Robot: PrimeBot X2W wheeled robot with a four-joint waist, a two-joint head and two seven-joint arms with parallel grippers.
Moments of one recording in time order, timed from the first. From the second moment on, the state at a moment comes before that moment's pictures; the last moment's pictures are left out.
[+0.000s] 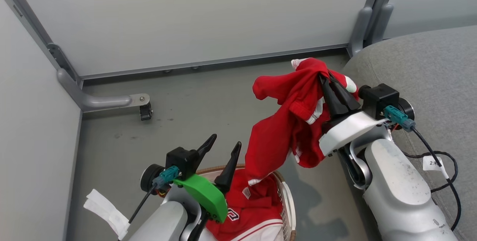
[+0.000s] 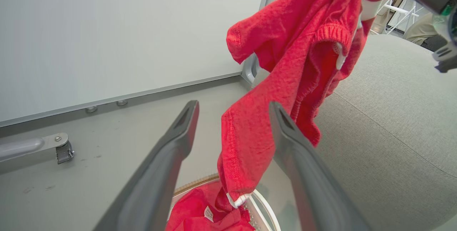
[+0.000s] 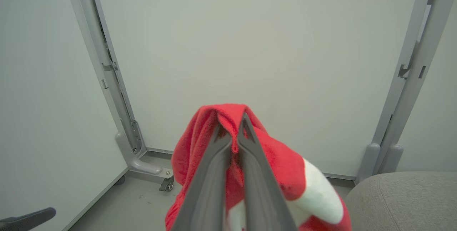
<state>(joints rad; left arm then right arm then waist) -0.40 0.11 -0.70 0.57 -0.58 -0.12 -0.26 -0.52 -0.05 0.22 0.46 0.23 0.13 -0.26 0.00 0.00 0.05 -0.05</state>
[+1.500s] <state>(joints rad) -0.43 0.10 -0.73 0.48 -0.47 -0.13 -0.26 -0.53 -0.05 0.00 0.42 0.11 0.13 -0.26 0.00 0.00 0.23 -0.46</state>
